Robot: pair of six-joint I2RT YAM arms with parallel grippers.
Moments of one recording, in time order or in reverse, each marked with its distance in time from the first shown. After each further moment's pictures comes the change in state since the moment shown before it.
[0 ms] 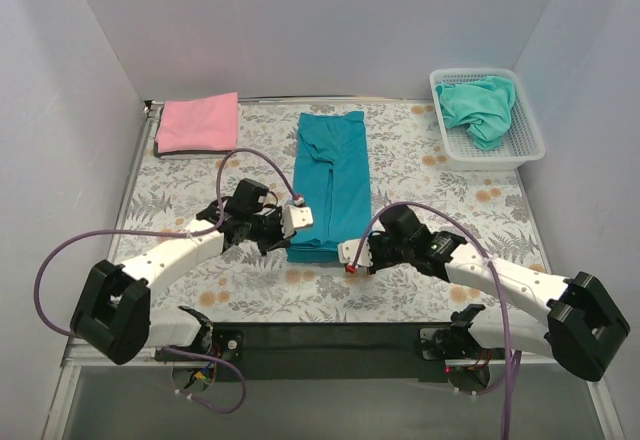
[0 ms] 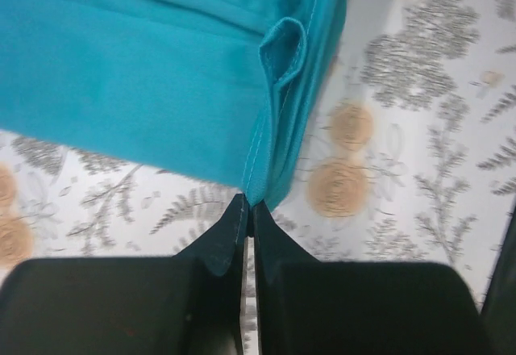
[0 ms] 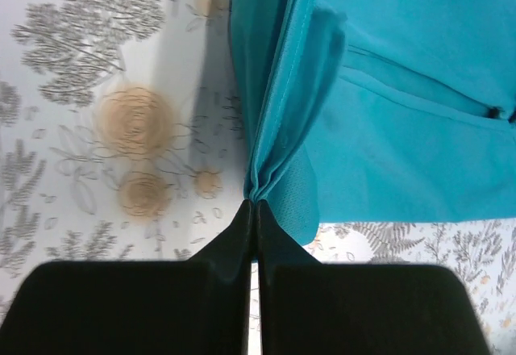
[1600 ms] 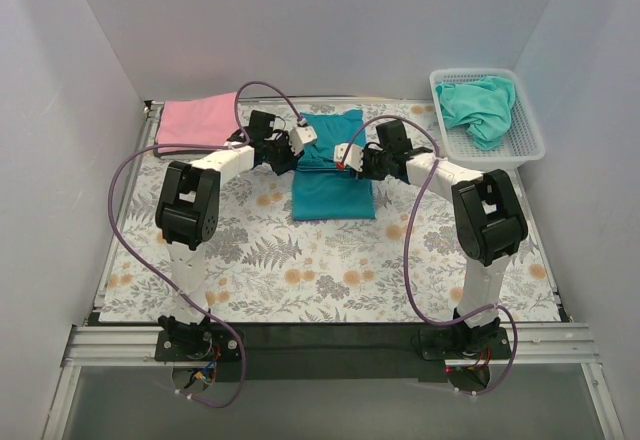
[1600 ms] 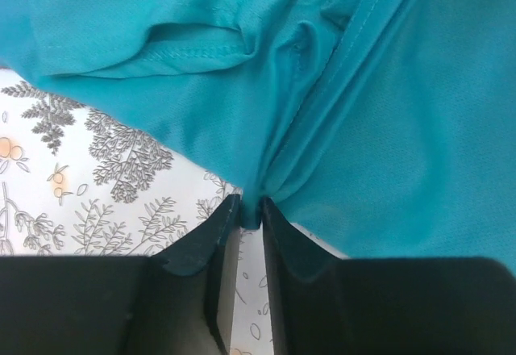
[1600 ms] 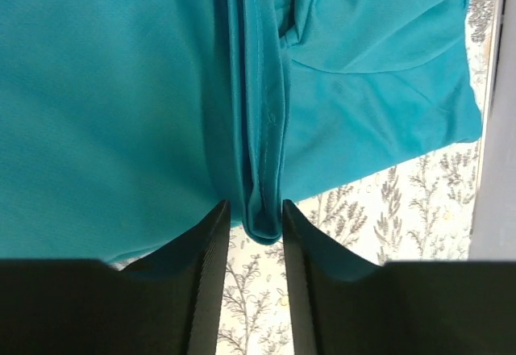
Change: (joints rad) left arm 0.259 0.866 0.794 0.171 -0.010 0.053; right arm -0.420 0.812 0.718 0.105 -0.083 -0.140
